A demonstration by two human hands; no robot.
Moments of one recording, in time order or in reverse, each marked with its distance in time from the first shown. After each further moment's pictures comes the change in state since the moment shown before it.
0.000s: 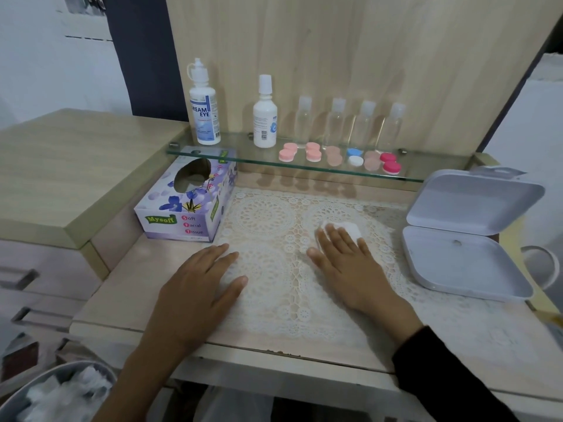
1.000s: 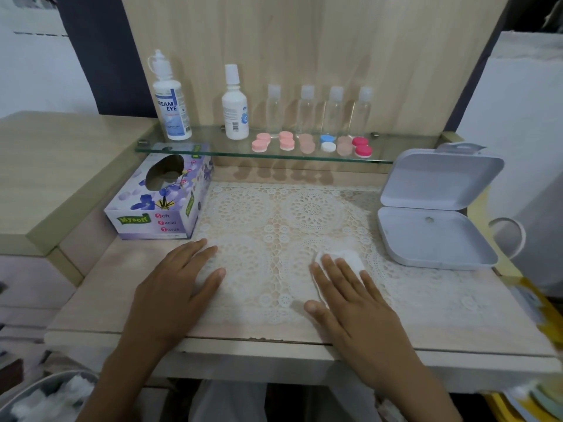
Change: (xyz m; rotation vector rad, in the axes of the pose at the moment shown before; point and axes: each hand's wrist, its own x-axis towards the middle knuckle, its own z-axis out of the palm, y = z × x) left_hand -0.001 0.001 -0.001 -0.019 0.039 0.002; right_hand -0.105 -0.006 0.009 -0.018 0.043 -0.006
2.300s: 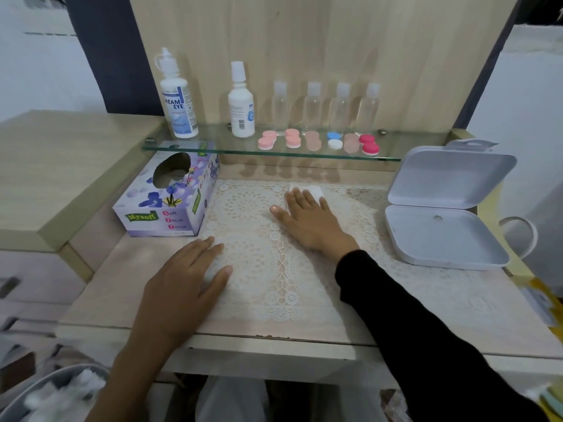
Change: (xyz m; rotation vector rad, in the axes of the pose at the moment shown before) left_hand -0.001 0.001 0.000 0.040 0.007 0.004; right_hand 0.180 -0.004 -0.005 0.047 -0.061 -0.011
